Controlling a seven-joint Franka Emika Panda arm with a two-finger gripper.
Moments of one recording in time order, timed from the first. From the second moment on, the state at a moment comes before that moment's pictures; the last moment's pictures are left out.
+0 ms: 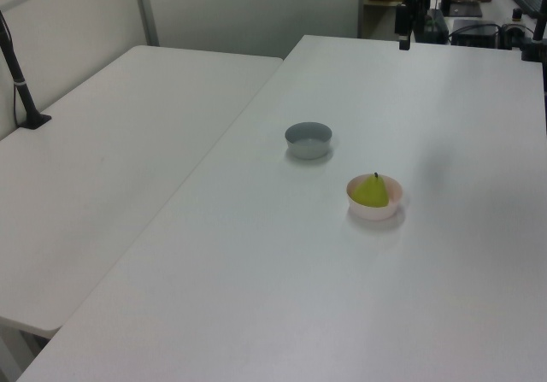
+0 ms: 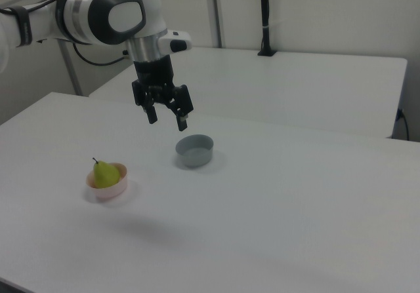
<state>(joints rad) 0.11 0.07 -0.25 -1.65 -0.06 1.70 -0.03</state>
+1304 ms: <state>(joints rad) 0.24 0.07 -0.23 -1.65 -0.05 1.70 -0.06</state>
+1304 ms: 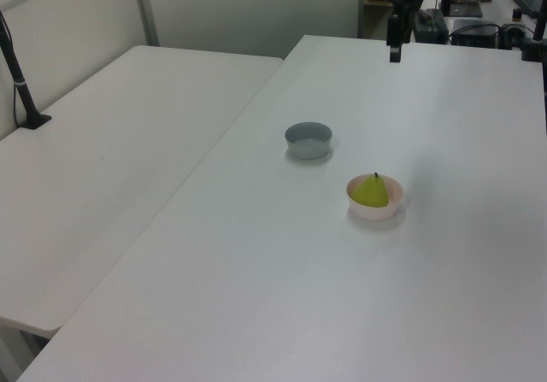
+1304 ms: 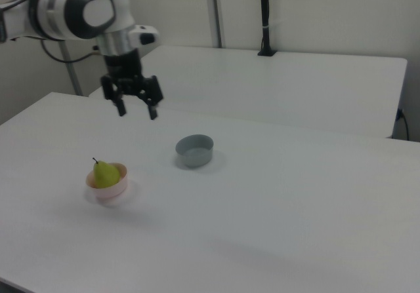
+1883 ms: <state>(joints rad) 0.47 0.11 -0.22 -1.65 -0.02 1.70 -0.06</state>
